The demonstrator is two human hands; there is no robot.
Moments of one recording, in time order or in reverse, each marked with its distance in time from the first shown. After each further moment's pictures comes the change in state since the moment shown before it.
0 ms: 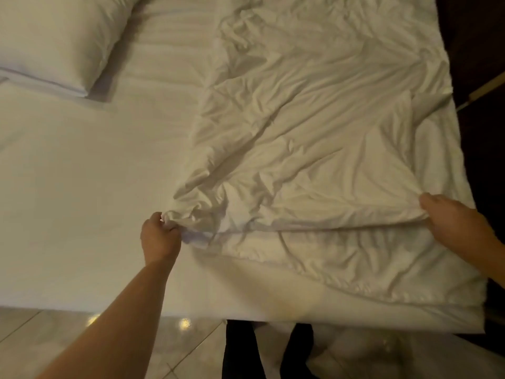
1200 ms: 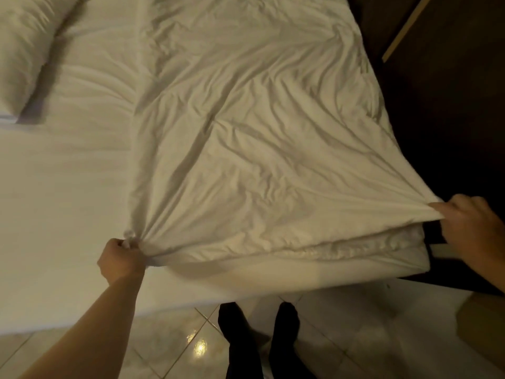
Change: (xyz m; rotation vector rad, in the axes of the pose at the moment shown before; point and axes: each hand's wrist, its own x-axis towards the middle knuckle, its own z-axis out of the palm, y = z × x) left_hand -0.098 0.008 0.037 0.212 0.143 -0.176; right_hand -0.185 0.147 0.068 0.033 0.074 0.254
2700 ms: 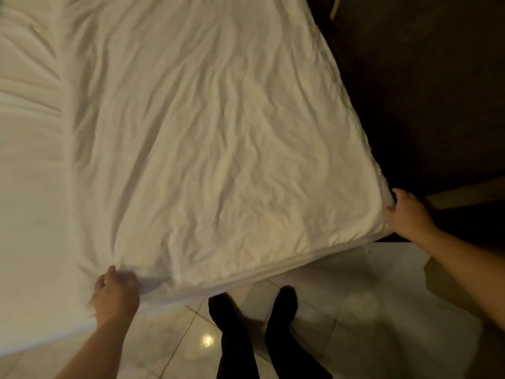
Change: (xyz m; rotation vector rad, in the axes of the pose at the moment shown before) left_hand -0.066 -0.062 0.064 0.378 -0.213 0.187; right_hand -0.027 0.005 0.101 0.472 -0.322 0.480
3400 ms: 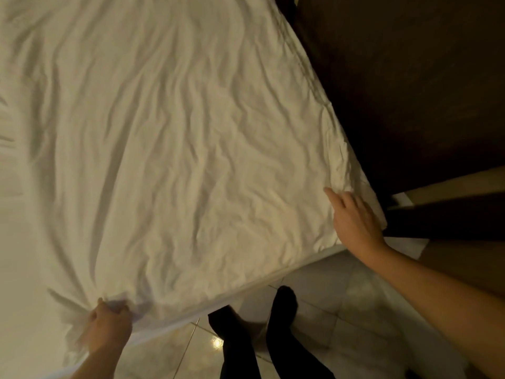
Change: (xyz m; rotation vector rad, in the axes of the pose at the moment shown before) left_hand 0.017 0.014 0.024 0.206 -0.133 -0.118; right_hand -0.022 -0.043 0.044 -0.236 0.337 -0.498
